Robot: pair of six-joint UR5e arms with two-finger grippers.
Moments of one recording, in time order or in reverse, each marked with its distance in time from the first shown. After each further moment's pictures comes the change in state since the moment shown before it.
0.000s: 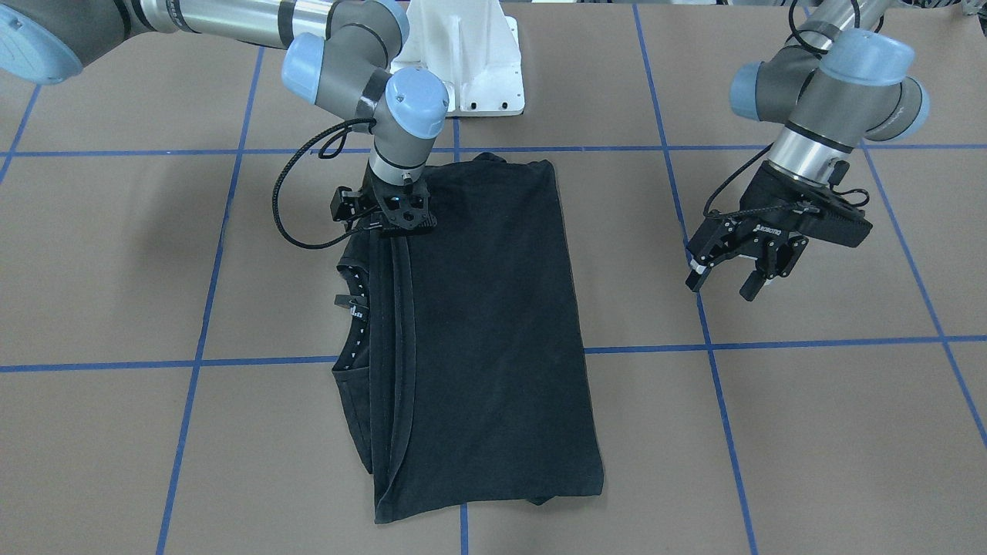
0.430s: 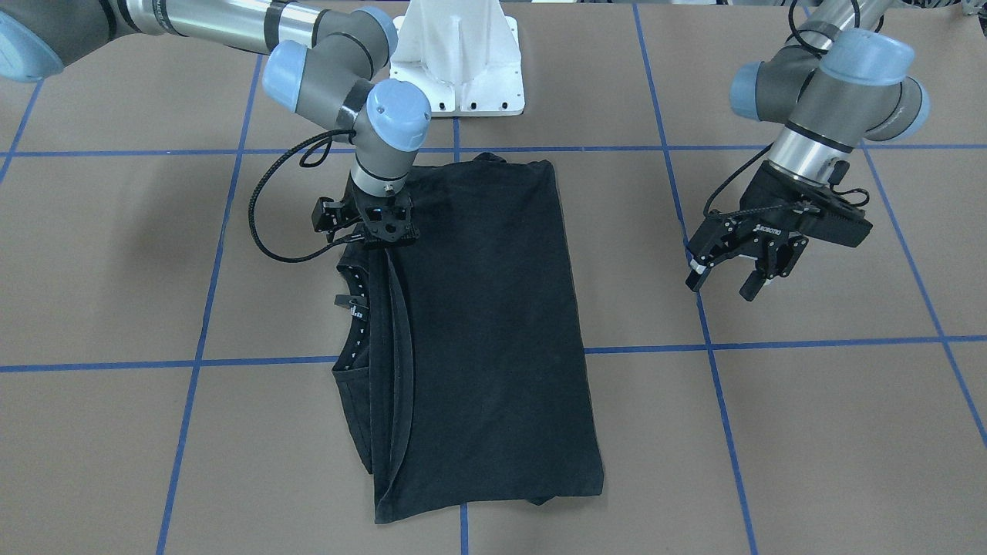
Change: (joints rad) left arm 0.000 0.000 -0.002 -0.001 0.001 -0.001; right arm 0.040 -0.038 0.010 0.000 0.005 -0.056
